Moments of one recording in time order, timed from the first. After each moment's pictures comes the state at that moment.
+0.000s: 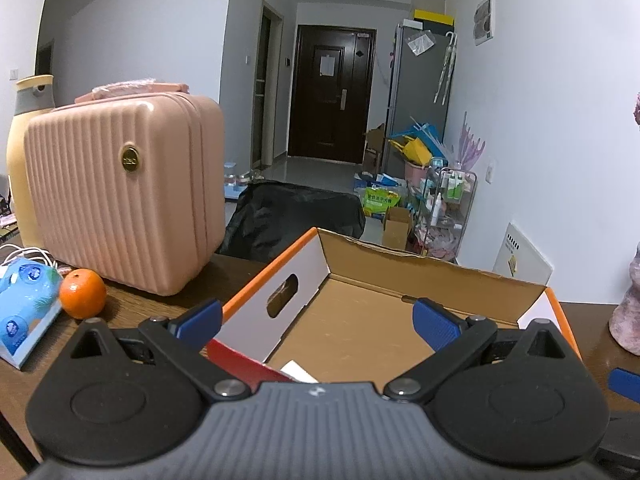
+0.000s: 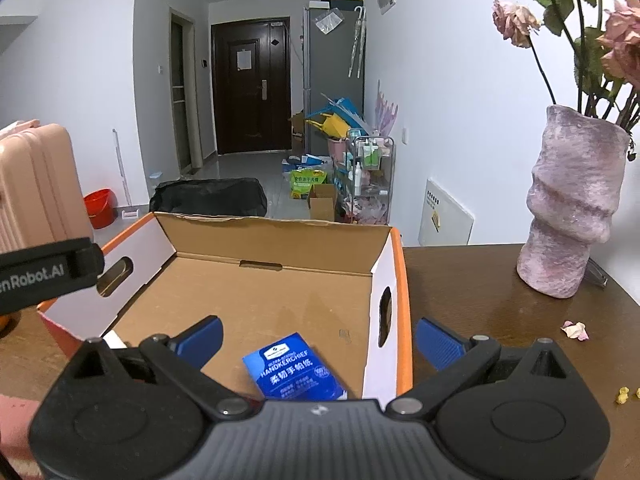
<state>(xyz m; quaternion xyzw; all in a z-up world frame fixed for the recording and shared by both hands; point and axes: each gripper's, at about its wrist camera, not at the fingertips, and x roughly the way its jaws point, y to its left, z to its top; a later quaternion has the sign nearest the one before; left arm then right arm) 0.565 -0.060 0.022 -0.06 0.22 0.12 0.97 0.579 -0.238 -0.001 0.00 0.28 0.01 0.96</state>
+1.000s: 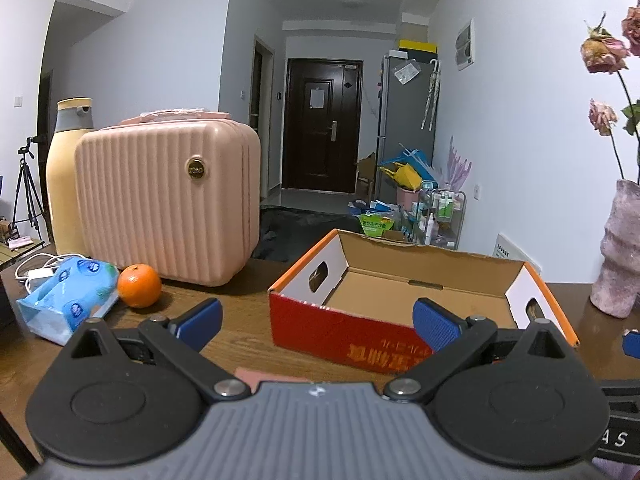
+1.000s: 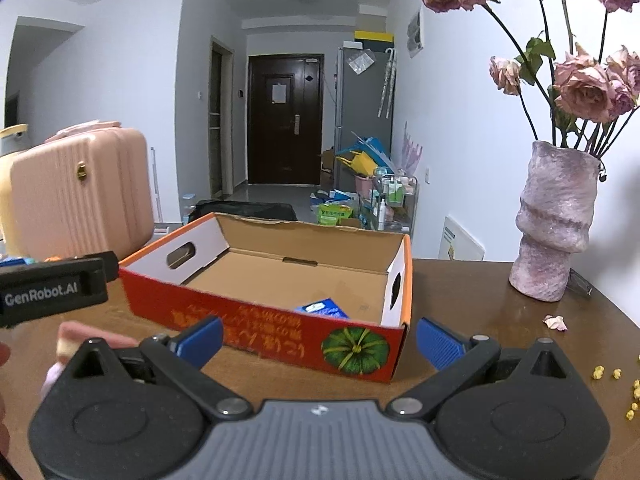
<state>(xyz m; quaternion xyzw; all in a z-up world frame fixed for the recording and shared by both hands) 0.458 -0.045 0.016 -0.04 0.17 0.11 0.98 0.460 -0.227 0.001 -0.03 0.21 0.06 0.97</state>
